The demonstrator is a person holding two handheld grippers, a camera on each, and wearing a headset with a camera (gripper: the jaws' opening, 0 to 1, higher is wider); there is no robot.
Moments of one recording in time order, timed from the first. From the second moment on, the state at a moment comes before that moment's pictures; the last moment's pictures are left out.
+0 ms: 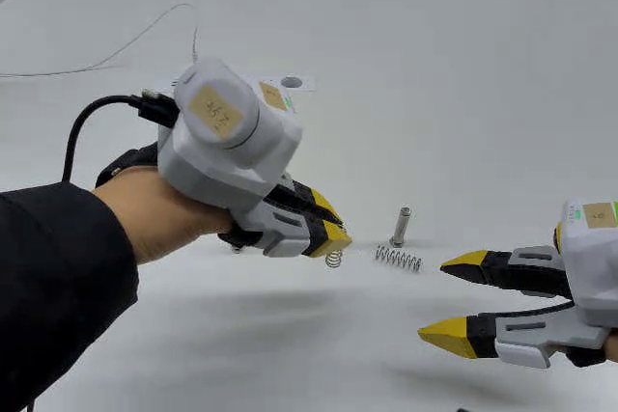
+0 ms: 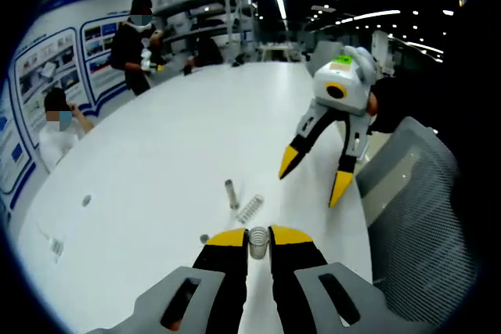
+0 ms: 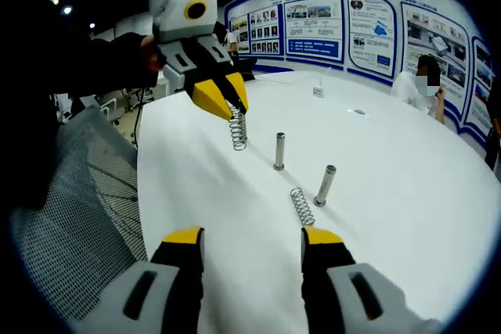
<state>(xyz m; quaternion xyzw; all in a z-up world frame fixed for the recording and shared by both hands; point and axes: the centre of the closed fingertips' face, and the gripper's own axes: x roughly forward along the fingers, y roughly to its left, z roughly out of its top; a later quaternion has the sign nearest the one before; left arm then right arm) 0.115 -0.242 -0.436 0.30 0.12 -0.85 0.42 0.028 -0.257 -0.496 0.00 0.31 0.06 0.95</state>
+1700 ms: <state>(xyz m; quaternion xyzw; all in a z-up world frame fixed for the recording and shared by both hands) 0.148 -0.290 -0.442 0.31 0.14 -0.82 0.45 0.018 -0.269 -0.499 0.01 0.30 0.02 0.95</state>
